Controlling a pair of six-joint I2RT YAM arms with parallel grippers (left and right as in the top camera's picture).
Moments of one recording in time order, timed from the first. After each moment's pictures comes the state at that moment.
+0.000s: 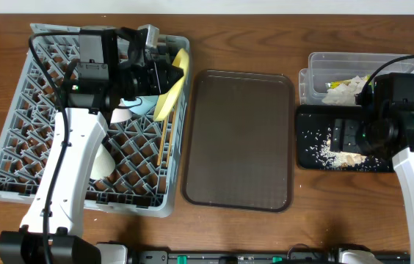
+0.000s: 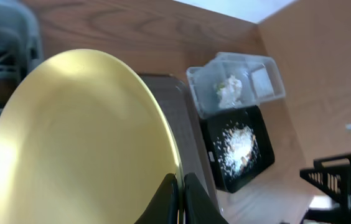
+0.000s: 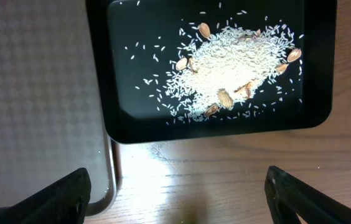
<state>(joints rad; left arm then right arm) -0.07 1.51 1.38 -0.65 0.73 -0.30 -0.04 1.31 1.26 -1.24 0.03 0.11</state>
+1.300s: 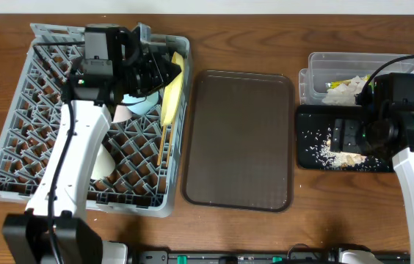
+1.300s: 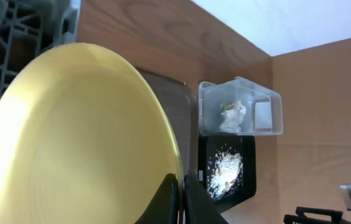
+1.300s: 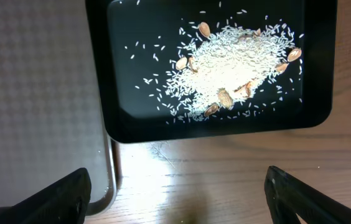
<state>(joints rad) -0.07 1.57 1.38 -0.60 0.67 -0.56 -0.04 1.31 1.26 -1.24 0.03 0.11</state>
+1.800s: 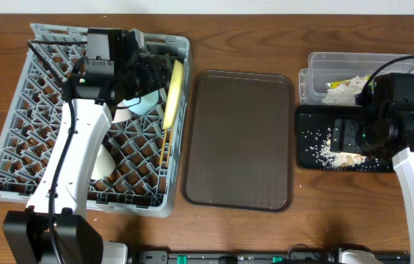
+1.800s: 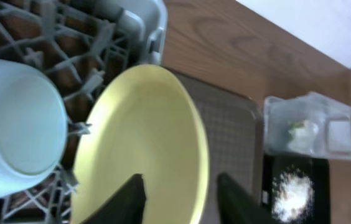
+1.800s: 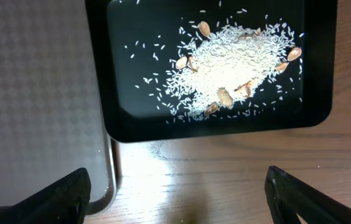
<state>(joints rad) -0.07 1.58 1.38 -0.67 0.42 -0.46 -0.04 1.31 1.26 -1.24 0.03 0.11</state>
